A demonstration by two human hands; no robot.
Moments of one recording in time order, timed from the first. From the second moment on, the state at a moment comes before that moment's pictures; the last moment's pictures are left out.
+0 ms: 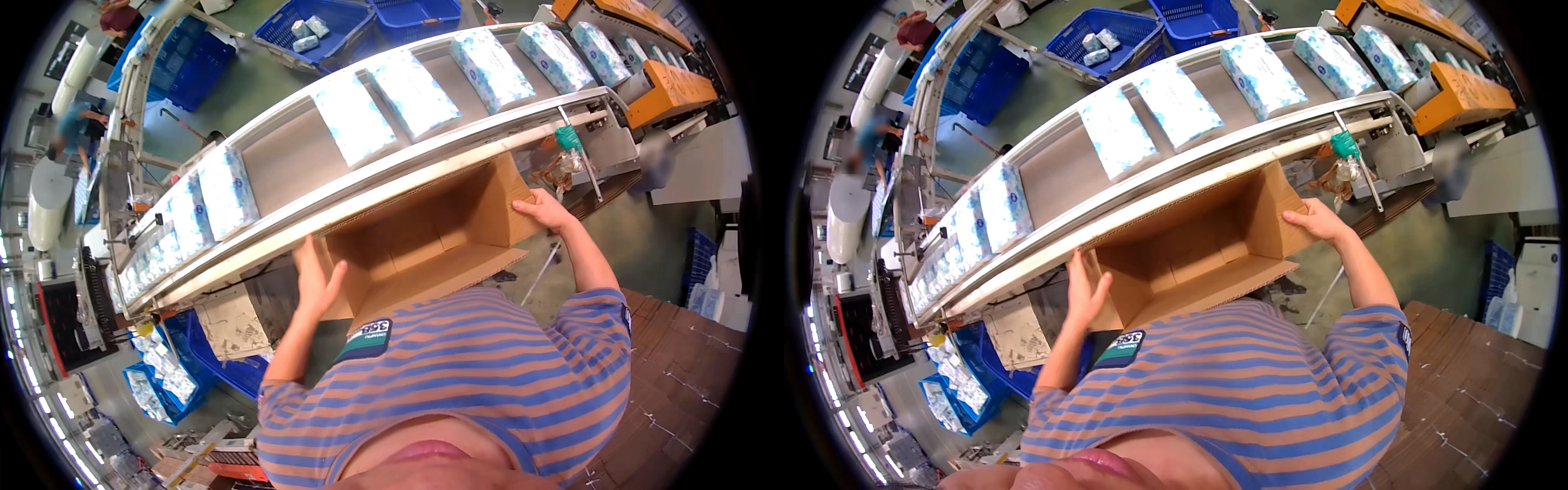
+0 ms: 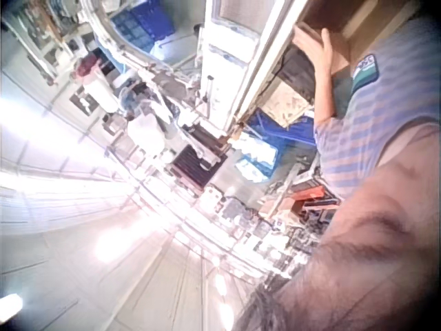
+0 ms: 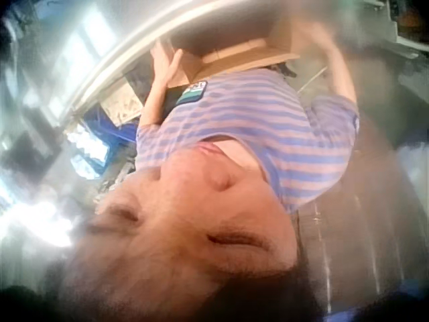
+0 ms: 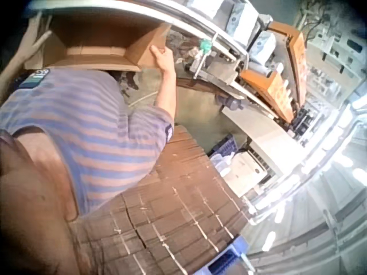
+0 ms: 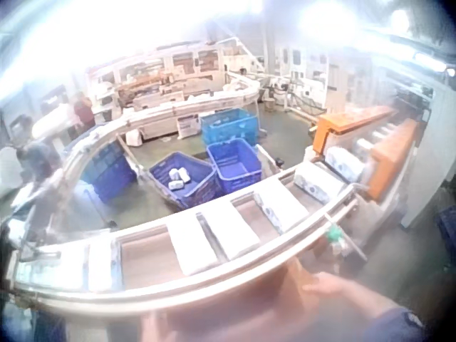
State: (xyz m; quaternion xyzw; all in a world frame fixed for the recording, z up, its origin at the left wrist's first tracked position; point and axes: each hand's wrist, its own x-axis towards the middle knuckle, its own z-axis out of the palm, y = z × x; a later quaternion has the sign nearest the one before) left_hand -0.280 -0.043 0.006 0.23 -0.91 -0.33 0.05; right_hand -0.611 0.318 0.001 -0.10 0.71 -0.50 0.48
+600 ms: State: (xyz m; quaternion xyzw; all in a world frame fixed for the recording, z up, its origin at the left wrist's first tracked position) left_hand -0.491 -0.119 0.053 0.47 -0.87 -0.08 0.11; right_hand -0.639 0.112 0.103 -0.55 0.76 -0.33 0.04
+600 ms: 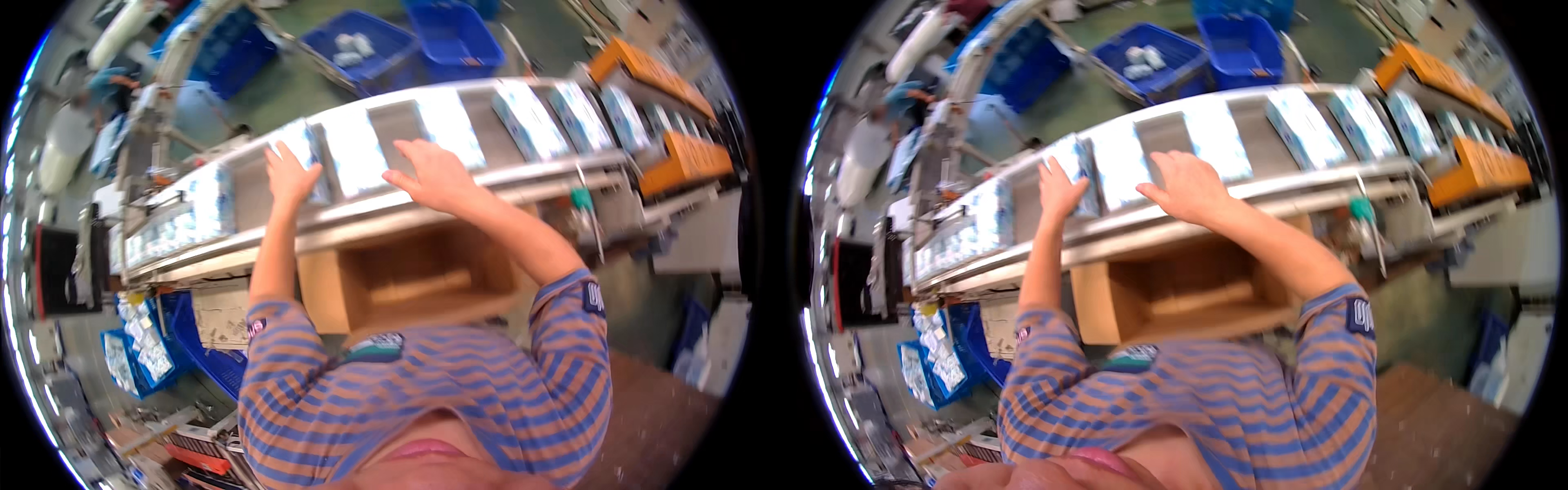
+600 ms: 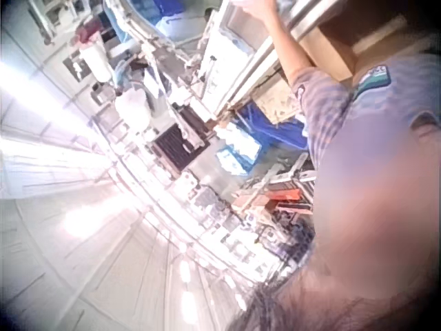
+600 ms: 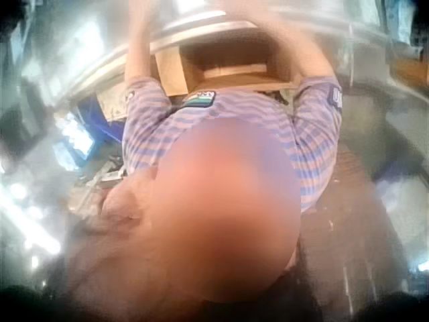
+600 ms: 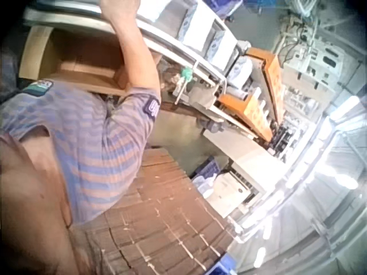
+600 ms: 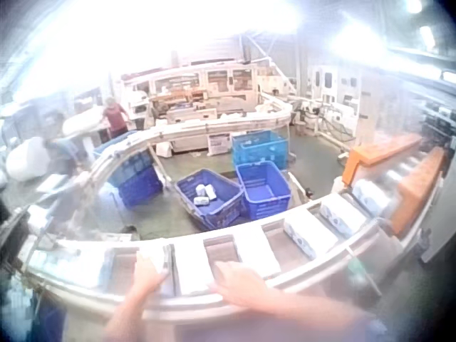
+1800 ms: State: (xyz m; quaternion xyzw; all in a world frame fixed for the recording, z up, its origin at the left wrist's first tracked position) left_hand -0.537 -0.060 0.063 0.39 -0.78 -0.46 0.17; right_hand -0.743 0.156 0.107 -0.42 0.84 -0.31 0.14
